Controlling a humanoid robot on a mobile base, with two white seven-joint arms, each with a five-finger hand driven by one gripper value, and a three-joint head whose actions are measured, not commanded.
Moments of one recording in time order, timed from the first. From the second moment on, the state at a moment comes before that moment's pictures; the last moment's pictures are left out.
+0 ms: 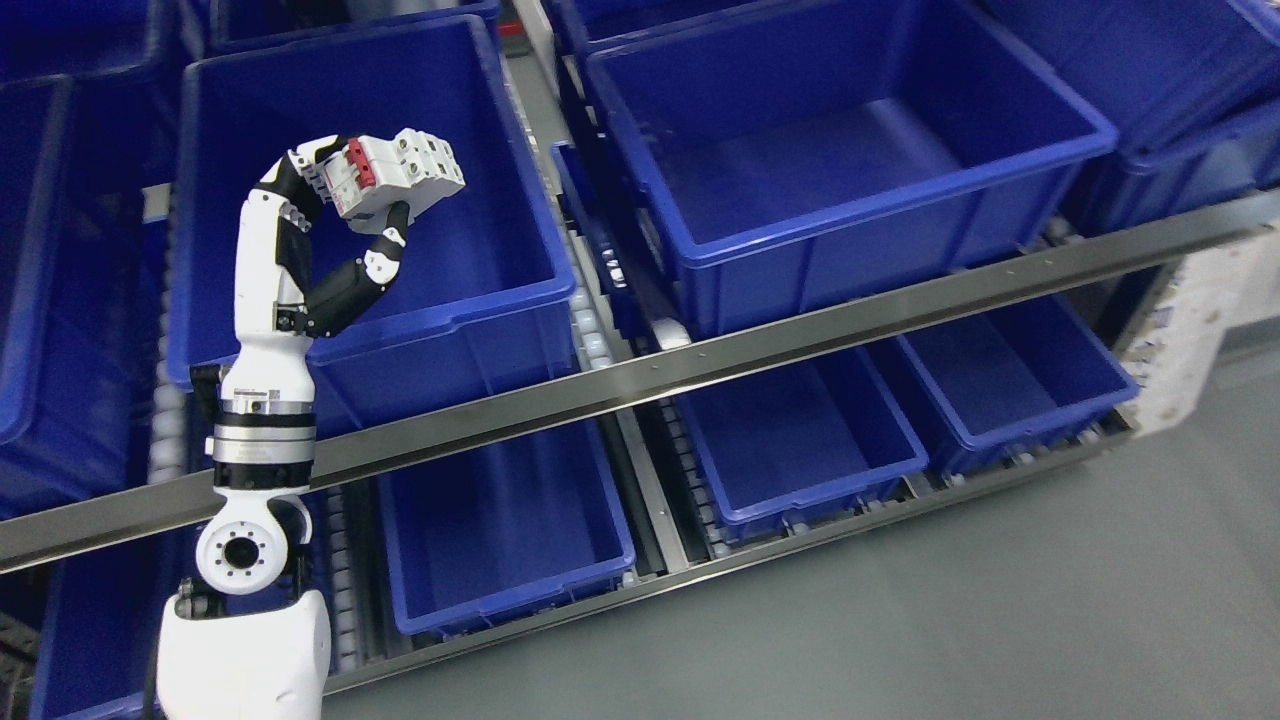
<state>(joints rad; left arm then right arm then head) -0.63 0.00 0.12 -1.53 -0.16 -0.34 -0.15 0.09 0.00 0.00 -0.25 0.08 0.02 -0.14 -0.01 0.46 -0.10</state>
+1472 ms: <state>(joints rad) -1.05 0.11 0.11 -0.94 -0.57 -0.24 -0.35 0.09 0.00 0.00 -0.25 0.08 0.02 -0.14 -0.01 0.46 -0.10</state>
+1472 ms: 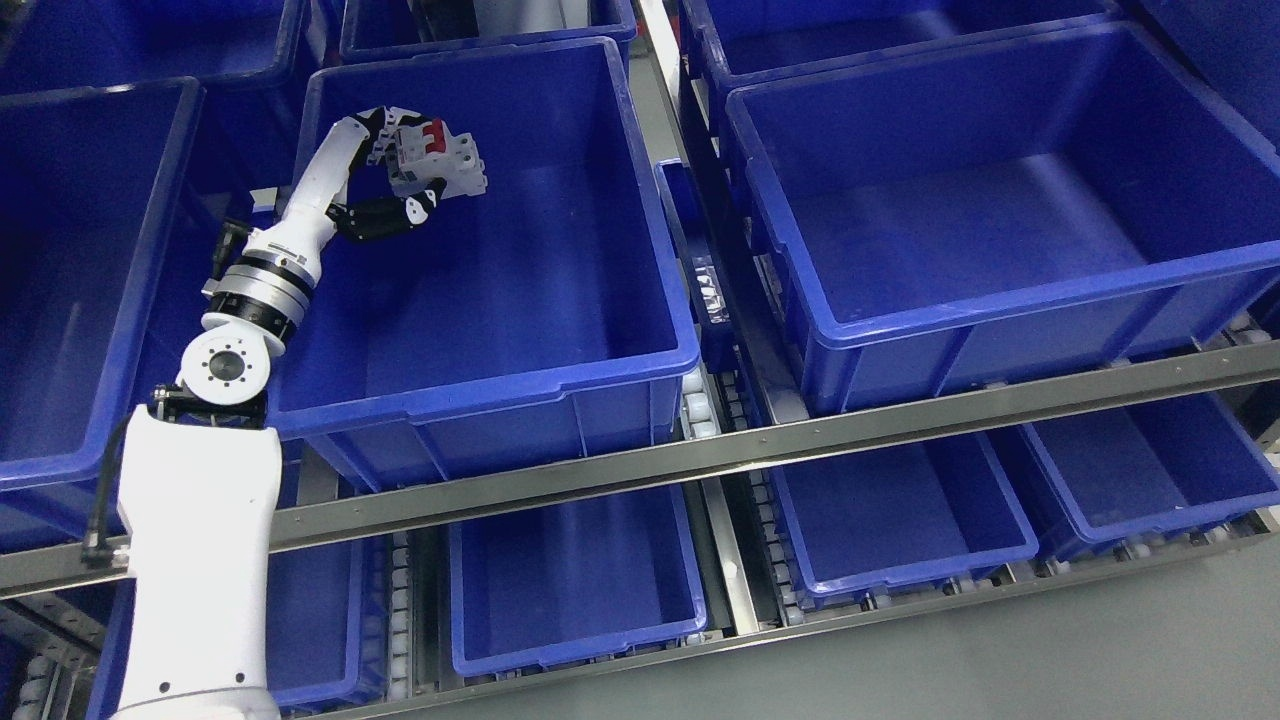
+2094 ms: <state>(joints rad) -1.27 0.10 0.05 -0.52 -0.71 -0.21 -0.35 0.09 0.00 0.00 -0.25 0.08 0.02 -0.14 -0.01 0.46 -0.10</state>
